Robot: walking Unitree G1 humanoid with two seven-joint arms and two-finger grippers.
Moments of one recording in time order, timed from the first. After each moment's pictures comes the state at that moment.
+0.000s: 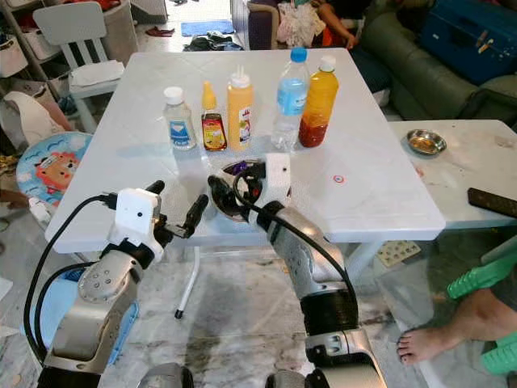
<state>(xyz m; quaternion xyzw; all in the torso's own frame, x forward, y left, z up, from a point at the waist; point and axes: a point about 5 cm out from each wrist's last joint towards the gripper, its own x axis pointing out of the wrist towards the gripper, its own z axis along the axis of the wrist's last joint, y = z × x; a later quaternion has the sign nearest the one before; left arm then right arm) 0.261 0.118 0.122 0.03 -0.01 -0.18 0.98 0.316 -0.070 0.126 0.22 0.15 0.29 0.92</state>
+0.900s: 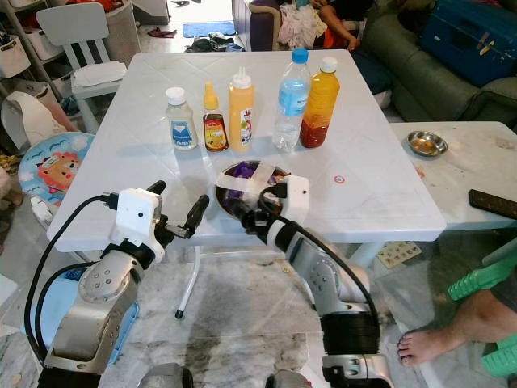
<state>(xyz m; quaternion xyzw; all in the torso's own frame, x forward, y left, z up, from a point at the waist) 0.260 0.117 0.122 0.03 -0.01 -0.18 0.98 0.300 -0.106 0.107 0.23 0.20 0.24 0.92</state>
